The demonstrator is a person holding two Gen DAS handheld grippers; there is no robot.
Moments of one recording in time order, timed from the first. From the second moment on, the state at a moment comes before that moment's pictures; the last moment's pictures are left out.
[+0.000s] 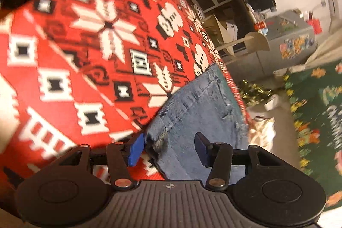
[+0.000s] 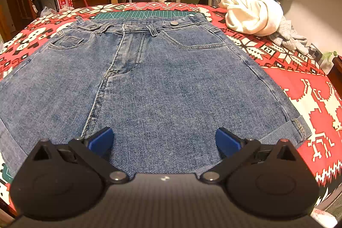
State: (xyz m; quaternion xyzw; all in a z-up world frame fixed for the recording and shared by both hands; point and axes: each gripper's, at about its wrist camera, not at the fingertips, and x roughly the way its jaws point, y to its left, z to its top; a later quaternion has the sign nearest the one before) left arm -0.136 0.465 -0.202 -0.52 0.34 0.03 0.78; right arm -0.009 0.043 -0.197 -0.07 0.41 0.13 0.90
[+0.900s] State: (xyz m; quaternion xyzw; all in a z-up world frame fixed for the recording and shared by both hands) left arm -0.127 0.452 -0.200 -0.48 0.34 0.08 0.80; right arm -0.010 0.042 -0.196 -0.07 0.41 0.13 0.90
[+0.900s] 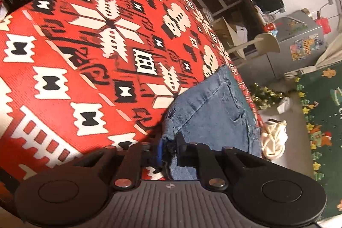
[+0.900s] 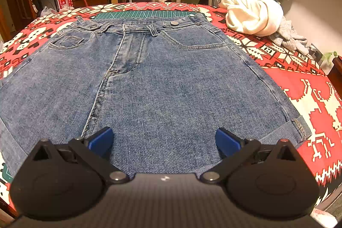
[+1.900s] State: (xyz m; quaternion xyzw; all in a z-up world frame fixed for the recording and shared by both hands) left arm -0.013 0.231 -0.101 -0.27 0.34 -0.18 0.88; right arm -0.053 0.031 -0.103 0.03 0.30 0.30 0.90
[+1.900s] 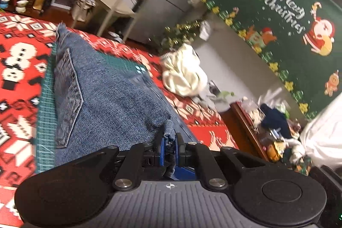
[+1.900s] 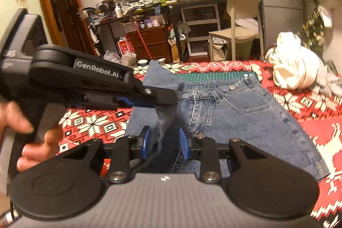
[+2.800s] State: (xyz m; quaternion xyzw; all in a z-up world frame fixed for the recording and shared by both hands) left arm -0.027 0.244 -0.156 -0.32 0.42 -0.17 0.83; right arm 0.011 -0.153 -0.168 0.15 0.35 0.06 0.92
